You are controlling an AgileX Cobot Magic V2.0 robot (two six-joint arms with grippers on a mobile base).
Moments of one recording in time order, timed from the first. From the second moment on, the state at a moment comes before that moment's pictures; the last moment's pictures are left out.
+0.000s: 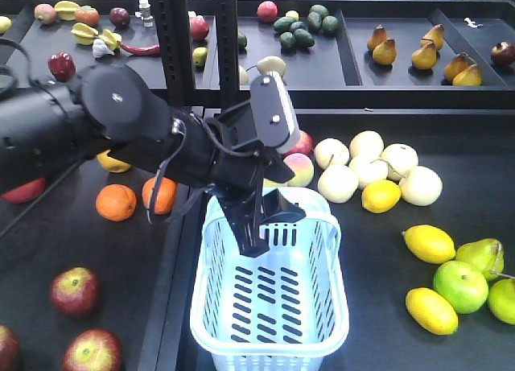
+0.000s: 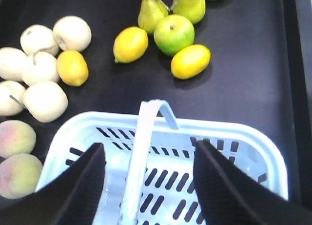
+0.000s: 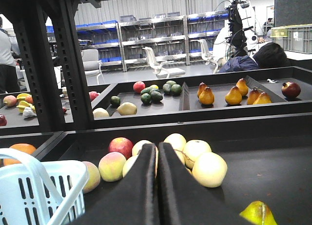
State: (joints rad) left arm -0.58 1.69 -1.42 -0.70 0.76 1.24; right arm 0.02 -0.01 0.03 -0.26 0.01 0.31
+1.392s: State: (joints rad) left arm -0.58 1.81 -1.42 -0.65 0.70 1.24; right arm 0.02 -0.01 0.03 -0.26 0.01 0.31
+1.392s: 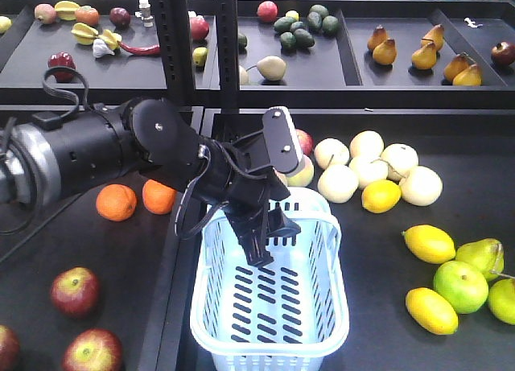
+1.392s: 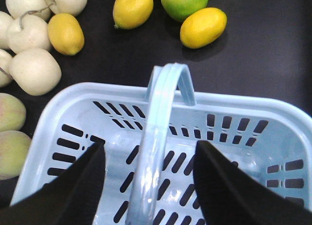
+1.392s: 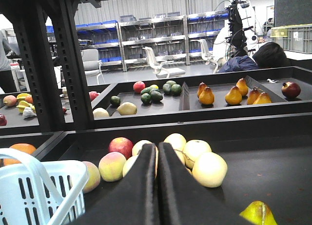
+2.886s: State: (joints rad) left arm -0.58 1.56 -1.42 -0.64 0.78 1.03; right arm 0.02 -0.01 0.03 -0.26 0.01 0.31
